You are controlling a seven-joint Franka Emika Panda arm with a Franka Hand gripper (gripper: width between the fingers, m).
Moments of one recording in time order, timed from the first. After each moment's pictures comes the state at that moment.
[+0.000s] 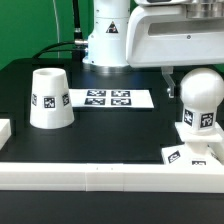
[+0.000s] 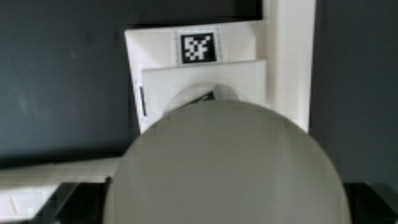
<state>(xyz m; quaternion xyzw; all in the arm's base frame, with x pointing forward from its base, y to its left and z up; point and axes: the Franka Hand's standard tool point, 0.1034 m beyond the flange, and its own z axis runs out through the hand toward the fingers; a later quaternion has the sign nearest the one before) 0.632 0.087 0.115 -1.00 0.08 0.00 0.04</state>
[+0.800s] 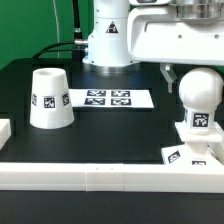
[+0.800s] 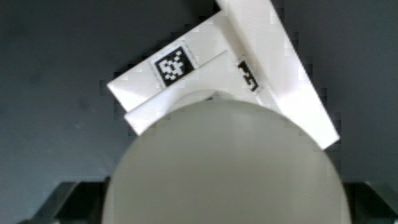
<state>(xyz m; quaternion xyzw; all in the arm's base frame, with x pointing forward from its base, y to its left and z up) 0.631 0.087 0.115 -0.94 0.33 0.01 0.05</state>
